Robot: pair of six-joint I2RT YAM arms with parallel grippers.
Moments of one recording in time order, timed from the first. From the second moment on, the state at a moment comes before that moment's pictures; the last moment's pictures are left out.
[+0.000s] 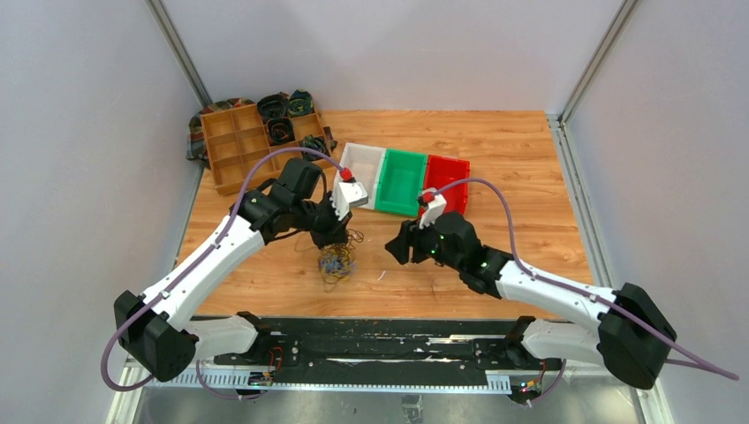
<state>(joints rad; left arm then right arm) -0.57 1.19 1.12 -0.81 0.48 0.38 0.86 1.14 0.58 0.16 0.00 0.45</state>
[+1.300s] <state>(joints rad) -0.57 1.20 1.45 -0.86 0.61 0.04 0.97 1.54 0.65 0.77 -0.09 0.57</state>
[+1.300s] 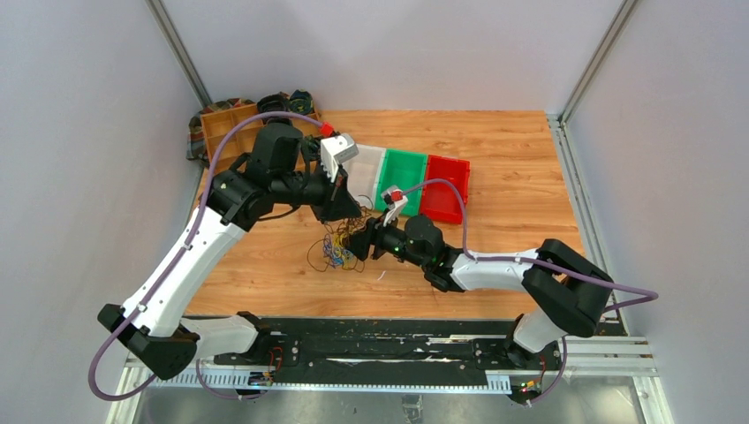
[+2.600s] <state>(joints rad) -0.31 1.08 1.76 -0.82 0.26 0.35 0.98 1.28 0.21 0.71 0.31 0.56</state>
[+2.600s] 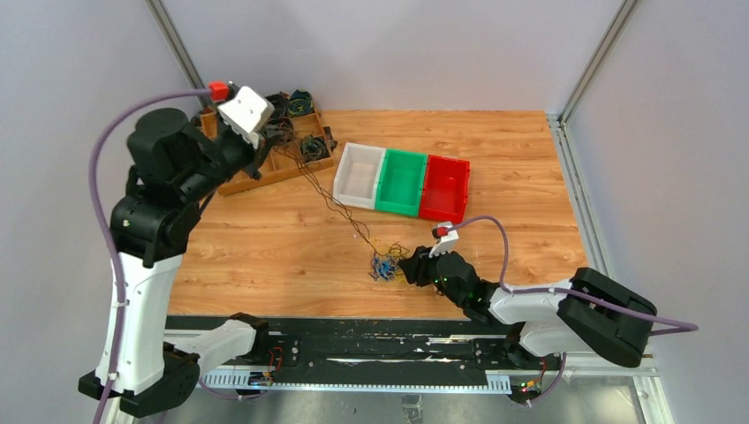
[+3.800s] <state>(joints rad) -0.63 1.24 1.00 -0.73 0.33 0.54 0.96 1.21 0.39 0.30 0.12 0.59</state>
